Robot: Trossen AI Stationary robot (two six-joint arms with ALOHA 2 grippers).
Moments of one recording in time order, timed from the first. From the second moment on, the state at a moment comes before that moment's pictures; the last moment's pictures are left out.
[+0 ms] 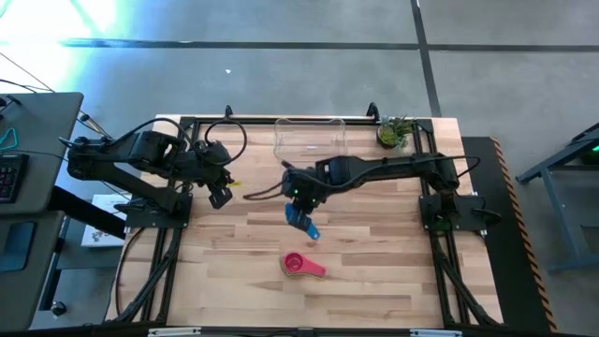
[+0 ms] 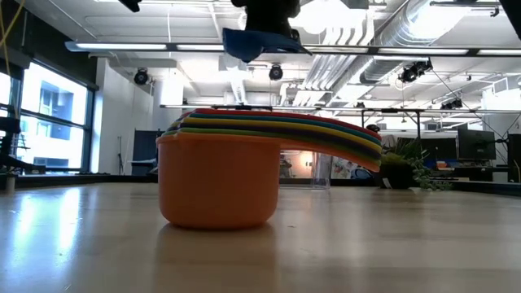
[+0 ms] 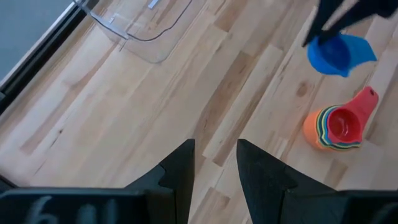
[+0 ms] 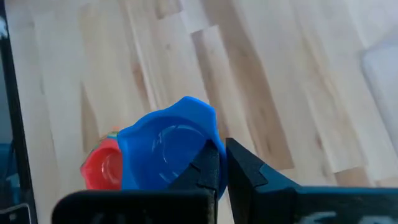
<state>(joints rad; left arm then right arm) -0.16 1.18 1.49 -1.38 -0.32 -0.64 0.07 1.98 1.93 -1.00 -0.01 0.36</state>
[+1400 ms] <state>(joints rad) -0.12 1.18 1.49 -1.38 -0.33 -0.68 0.29 2.19 1.92 -0.88 -0.13 0.29</state>
